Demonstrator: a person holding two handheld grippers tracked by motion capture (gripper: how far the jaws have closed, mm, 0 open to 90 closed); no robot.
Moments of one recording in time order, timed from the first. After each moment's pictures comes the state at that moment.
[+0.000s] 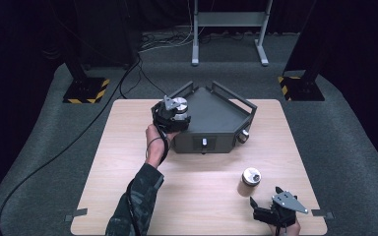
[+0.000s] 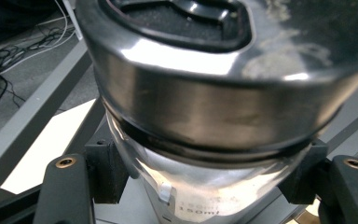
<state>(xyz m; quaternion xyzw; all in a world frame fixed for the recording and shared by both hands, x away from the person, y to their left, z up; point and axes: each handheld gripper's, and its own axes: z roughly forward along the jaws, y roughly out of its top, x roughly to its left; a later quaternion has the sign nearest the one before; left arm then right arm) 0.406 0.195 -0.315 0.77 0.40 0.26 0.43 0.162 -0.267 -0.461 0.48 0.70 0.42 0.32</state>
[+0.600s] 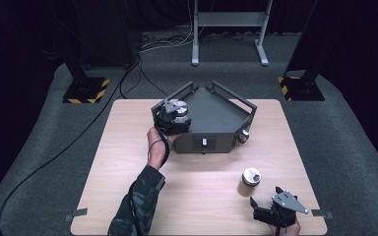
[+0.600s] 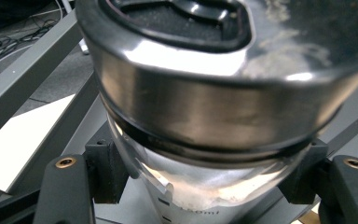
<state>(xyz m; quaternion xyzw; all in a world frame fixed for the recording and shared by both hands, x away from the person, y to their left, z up) 0.410 0.199 -0.330 0.76 0.42 0.25 0.44 0.162 -0.267 -0.461 0.48 0.70 0.42 0.32</state>
